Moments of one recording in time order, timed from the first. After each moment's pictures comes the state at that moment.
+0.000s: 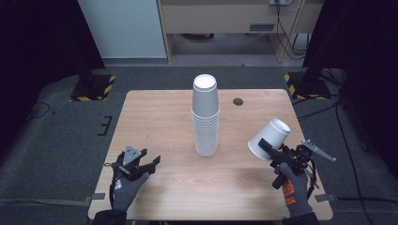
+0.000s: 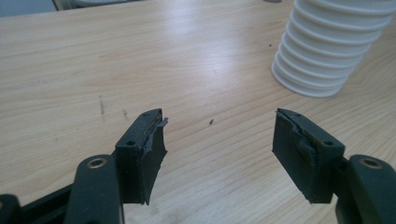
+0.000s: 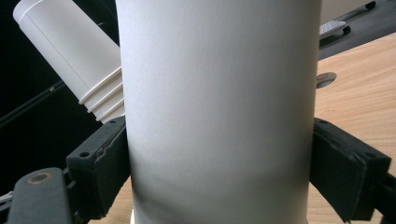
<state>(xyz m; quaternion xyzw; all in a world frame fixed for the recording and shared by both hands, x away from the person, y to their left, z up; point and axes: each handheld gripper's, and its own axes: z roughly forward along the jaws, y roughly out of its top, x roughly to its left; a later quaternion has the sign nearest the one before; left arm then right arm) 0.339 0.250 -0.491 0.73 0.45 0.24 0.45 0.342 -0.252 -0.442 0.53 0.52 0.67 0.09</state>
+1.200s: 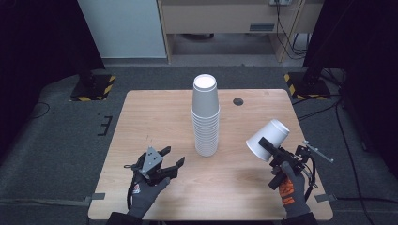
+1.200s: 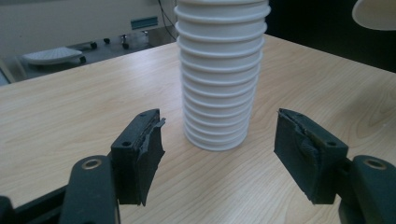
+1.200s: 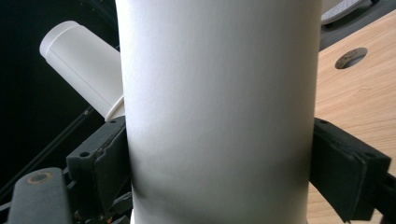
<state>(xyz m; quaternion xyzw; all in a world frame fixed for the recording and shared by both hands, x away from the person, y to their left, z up) 0.322 0.178 -0.462 0.74 0.35 0.25 0.52 0.344 -0.251 -0.448 0.54 0.47 0.70 0.02</state>
